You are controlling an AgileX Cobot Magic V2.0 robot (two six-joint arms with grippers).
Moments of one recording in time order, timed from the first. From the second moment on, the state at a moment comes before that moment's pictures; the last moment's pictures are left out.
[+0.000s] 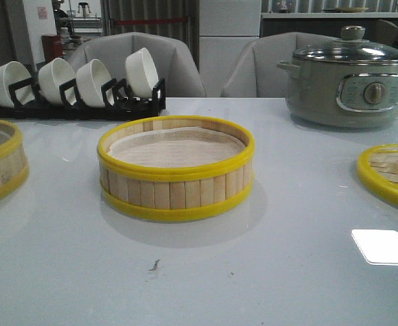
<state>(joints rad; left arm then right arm) -0.14 1.48 -1.07 -0.12 0.63 0.01 0.00 0.61 -0.56 -0.12 0.36 0.23</state>
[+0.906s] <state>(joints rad) -0.14 1.89 -1.24 -0.12 0.59 0.01 0.00 0.61 -0.56 -0.12 0.37 0.23</state>
